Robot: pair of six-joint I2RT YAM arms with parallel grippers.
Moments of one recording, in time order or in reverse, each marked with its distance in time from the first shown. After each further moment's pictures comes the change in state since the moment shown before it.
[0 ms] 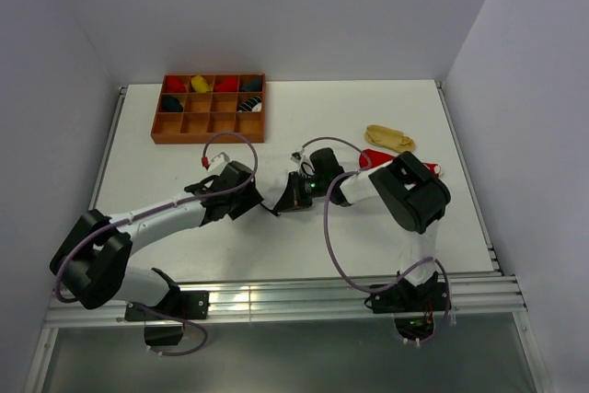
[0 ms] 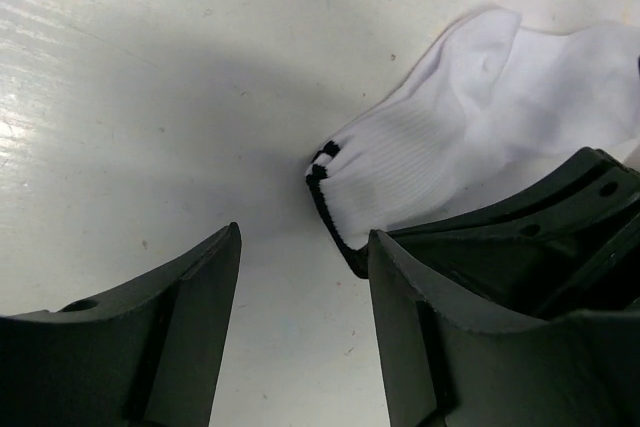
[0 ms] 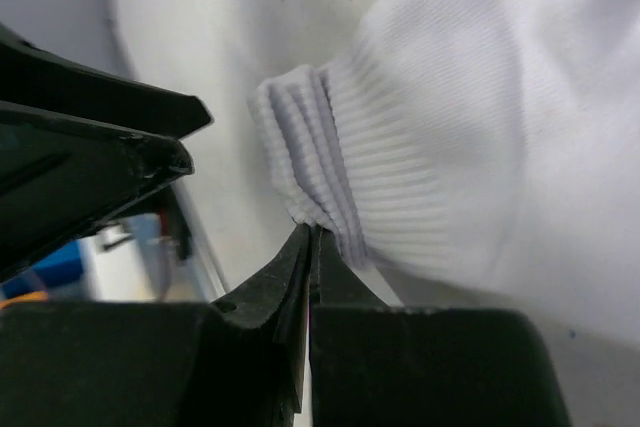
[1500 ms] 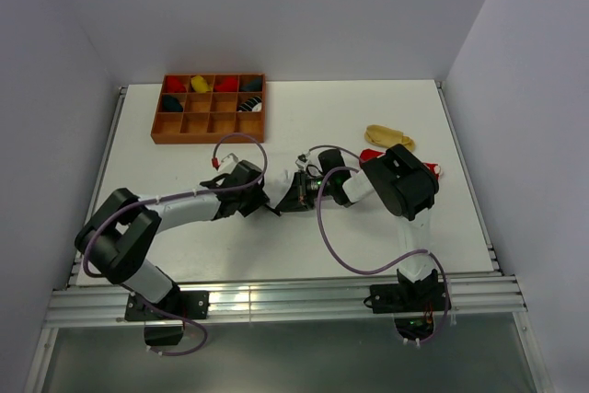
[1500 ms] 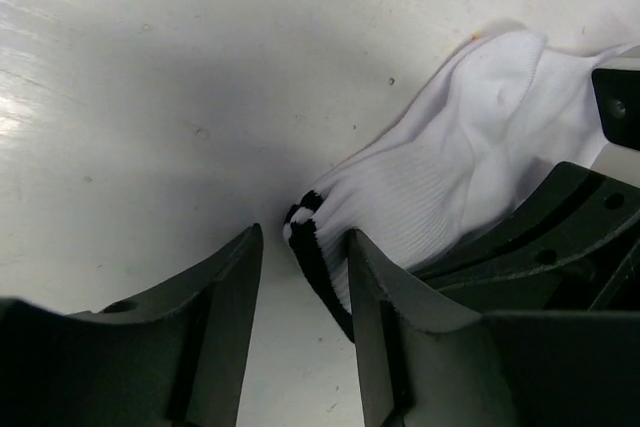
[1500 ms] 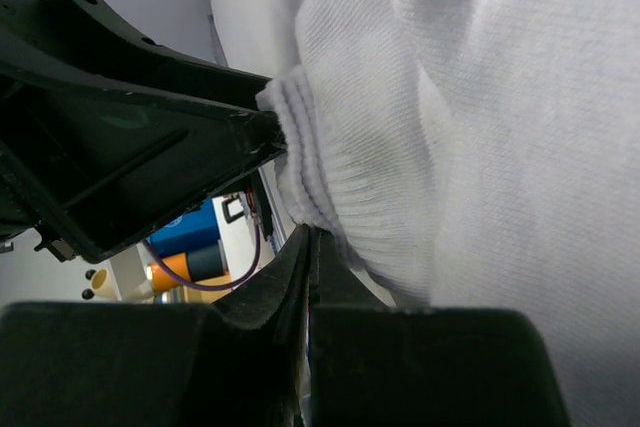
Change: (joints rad) left arm 0.000 0.171 0.010 0.143 0.027 -0.035; right arm -0.102 0.174 -0.022 0.283 -0.277 0.288
